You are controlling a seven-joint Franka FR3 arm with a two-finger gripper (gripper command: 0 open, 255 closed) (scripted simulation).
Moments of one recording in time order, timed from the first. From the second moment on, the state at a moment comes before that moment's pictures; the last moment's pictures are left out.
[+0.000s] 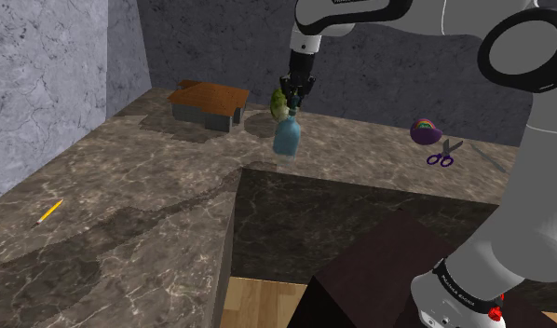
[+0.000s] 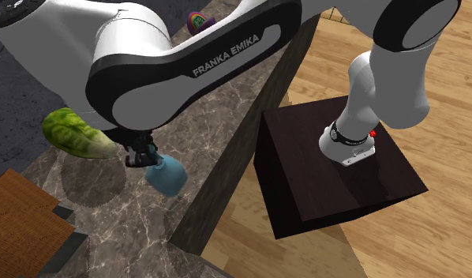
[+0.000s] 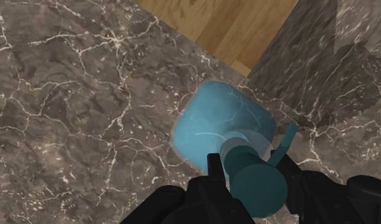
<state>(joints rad) 0.03 0.37 0.06 -1.45 0.01 1.76 0.13</state>
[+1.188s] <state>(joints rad) 0.03 0.41 0.06 -1.15 0.01 1.50 0.13</state>
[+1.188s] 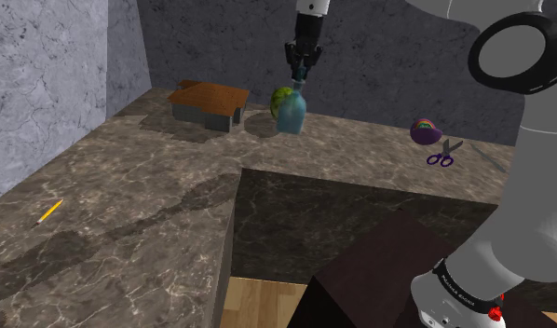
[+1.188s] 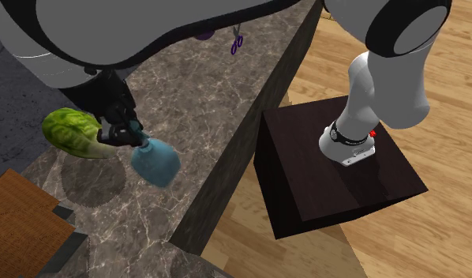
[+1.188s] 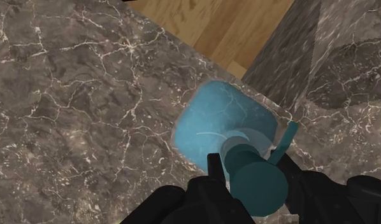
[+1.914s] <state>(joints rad) 0.04 0.55 0.06 -0.77 0.00 1.26 0.14</state>
